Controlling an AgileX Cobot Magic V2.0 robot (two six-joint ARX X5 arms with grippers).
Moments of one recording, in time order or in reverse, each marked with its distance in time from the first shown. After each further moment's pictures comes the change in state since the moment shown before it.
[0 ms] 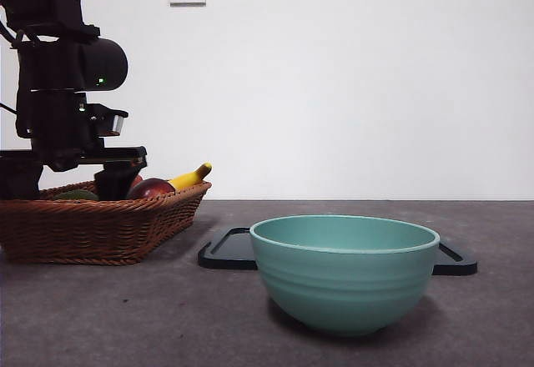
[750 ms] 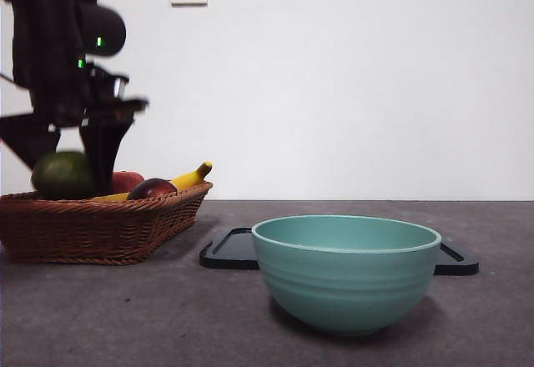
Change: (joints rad) left arm -0.023 -0.079 0.100 -0.210 0.125 0.000; right arm 0.000 0.000 0.000 0.000 0.000 0.000
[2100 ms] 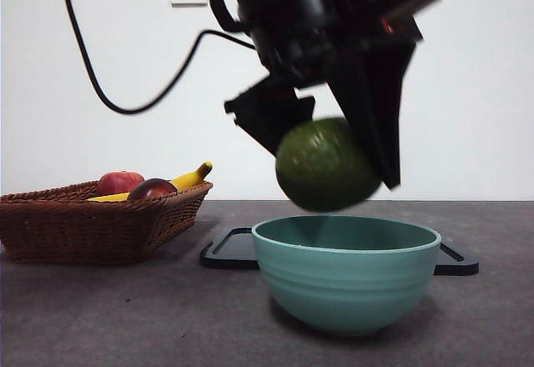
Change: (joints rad) left arm -0.721 0.013 0.001 0.159 0.082 -0.030; right arm 0.000 0.000 0.000 0.000 0.000 0.000
